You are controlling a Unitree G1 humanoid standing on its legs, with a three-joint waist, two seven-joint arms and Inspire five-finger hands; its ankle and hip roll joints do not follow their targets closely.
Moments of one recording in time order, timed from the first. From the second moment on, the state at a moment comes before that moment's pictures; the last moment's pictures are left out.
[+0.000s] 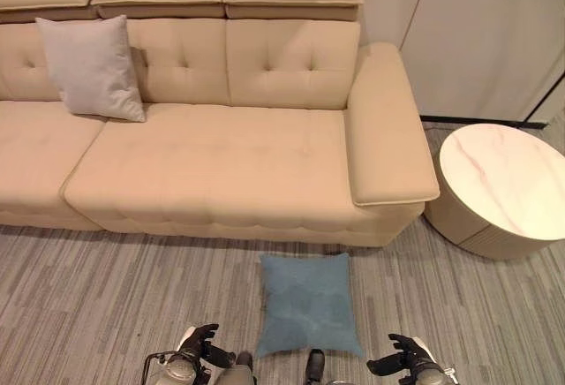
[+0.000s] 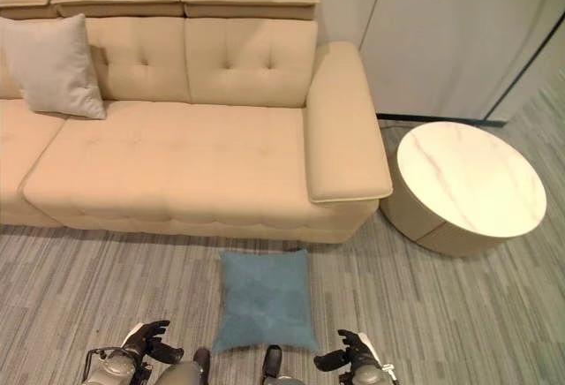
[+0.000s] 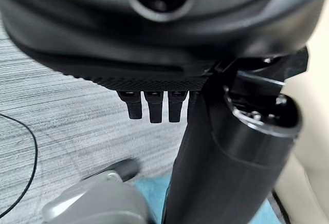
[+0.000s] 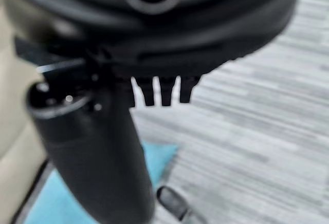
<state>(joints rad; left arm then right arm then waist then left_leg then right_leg) -0.13 0.26 -0.27 1.21 -0.04 -0.08 0.07 -0.12 -0.32 0.25 1.21 0.02 -0.05 -0.13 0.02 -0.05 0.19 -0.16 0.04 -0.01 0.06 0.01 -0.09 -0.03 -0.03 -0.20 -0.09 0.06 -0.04</state>
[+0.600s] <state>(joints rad) -0.29 0.35 -0.23 1.14 -0.23 -0.11 0.13 -0.40 -0.33 0.22 1.17 0.12 -0.10 -0.18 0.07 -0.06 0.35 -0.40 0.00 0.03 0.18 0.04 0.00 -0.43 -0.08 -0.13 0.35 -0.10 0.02</state>
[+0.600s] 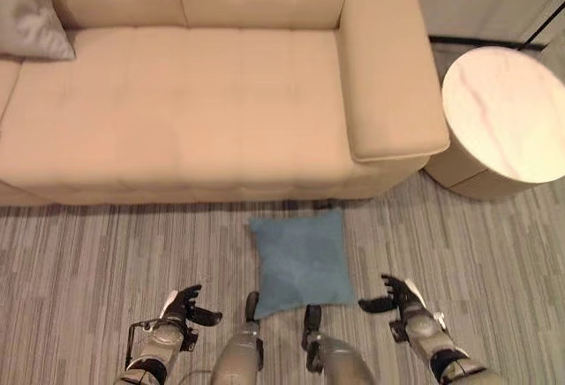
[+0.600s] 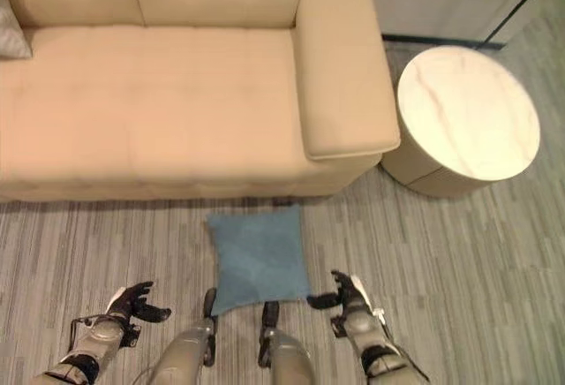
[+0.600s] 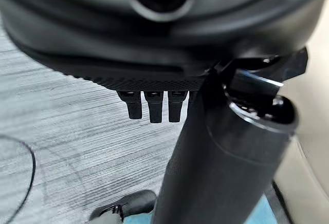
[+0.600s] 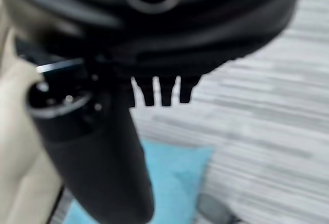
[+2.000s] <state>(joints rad) -0.86 0.43 -0.38 0.94 -0.77 -0.18 0.38 -1.04 -0.41 0.51 1.08 0.82 -0.13 -0.31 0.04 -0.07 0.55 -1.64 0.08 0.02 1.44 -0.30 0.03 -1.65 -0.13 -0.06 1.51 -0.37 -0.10</state>
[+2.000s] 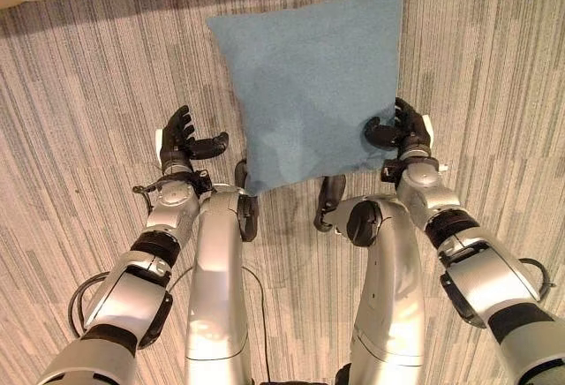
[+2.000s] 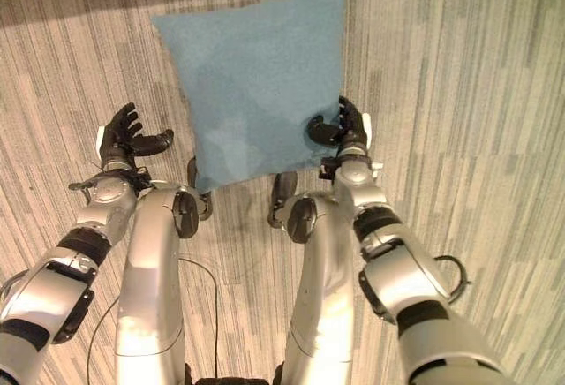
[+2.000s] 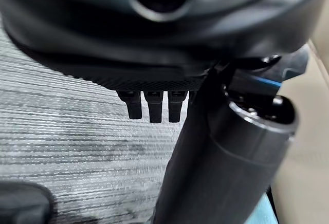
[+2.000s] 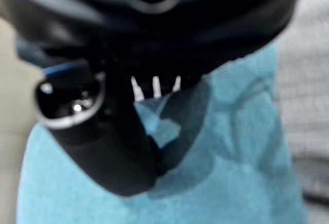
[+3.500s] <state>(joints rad) -0.55 0.23 -0.23 0.61 -0.86 -0.25 0.25 -0.66 -0.37 0.38 0.58 0.59 -0.16 -0.27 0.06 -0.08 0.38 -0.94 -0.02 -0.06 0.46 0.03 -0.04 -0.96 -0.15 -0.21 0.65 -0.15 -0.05</state>
